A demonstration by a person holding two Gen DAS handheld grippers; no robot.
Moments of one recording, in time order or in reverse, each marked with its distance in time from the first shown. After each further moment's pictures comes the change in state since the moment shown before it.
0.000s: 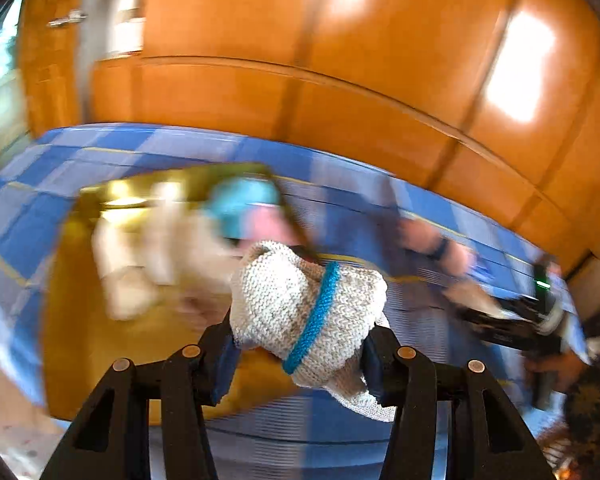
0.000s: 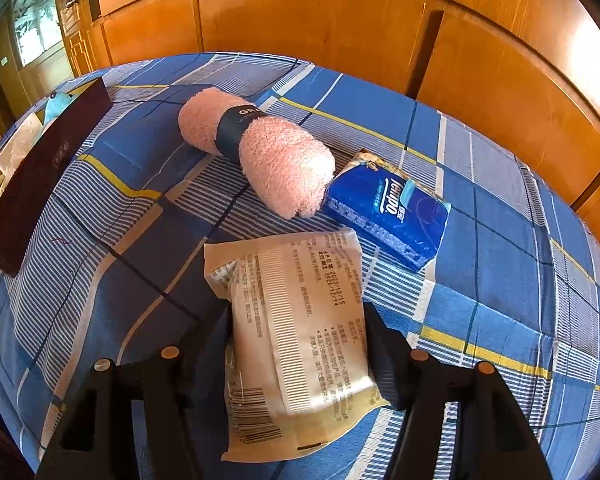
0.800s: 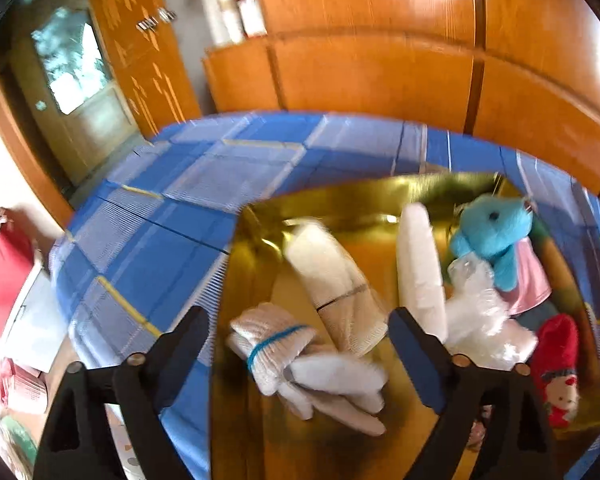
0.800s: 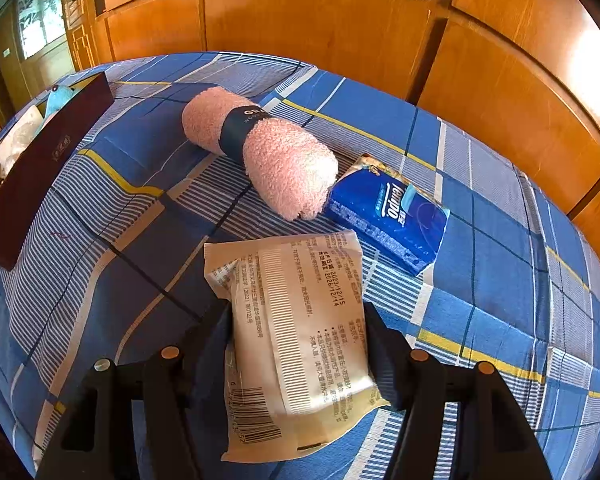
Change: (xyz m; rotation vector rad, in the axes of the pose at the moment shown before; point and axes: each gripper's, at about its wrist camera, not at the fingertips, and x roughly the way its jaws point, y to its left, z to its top) left arm 0.056 0.152 0.051 -0.029 0.075 0.541; right arm 0.000 0.003 0.000 -0.026 -0.010 -0.022
